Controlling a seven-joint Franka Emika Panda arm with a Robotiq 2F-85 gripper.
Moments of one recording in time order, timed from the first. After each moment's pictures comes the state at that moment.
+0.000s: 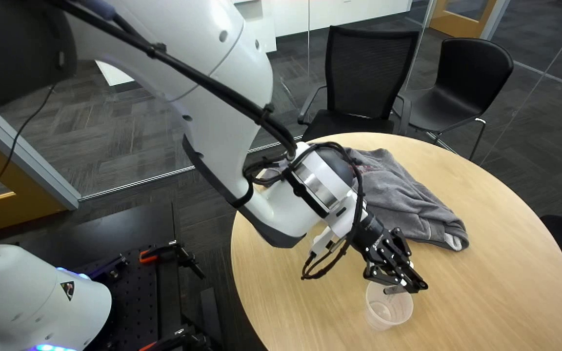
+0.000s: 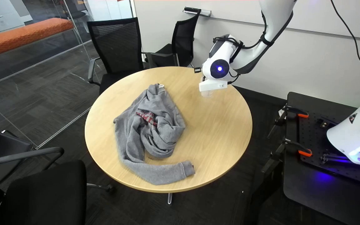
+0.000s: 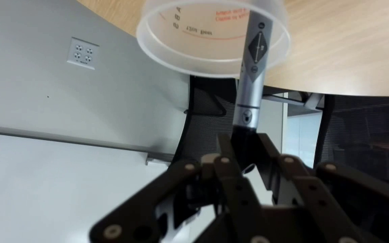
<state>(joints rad) -0.10 0.67 -0.02 -1.96 -1.81 2.32 2.43</state>
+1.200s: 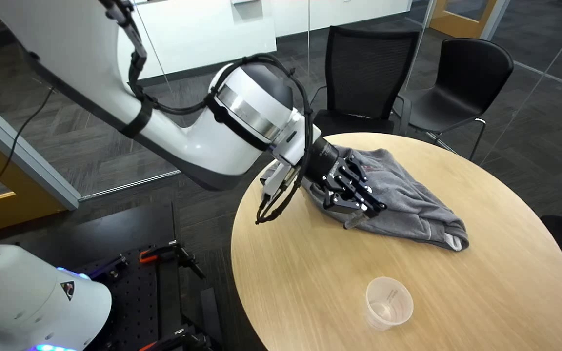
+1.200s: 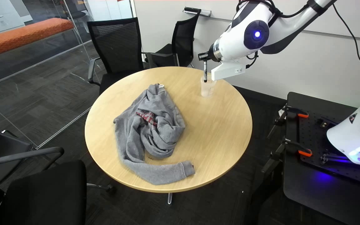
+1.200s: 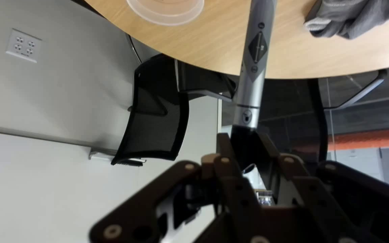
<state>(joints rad) -0.05 0.21 0.04 -2.29 -1.73 2.50 2.25</state>
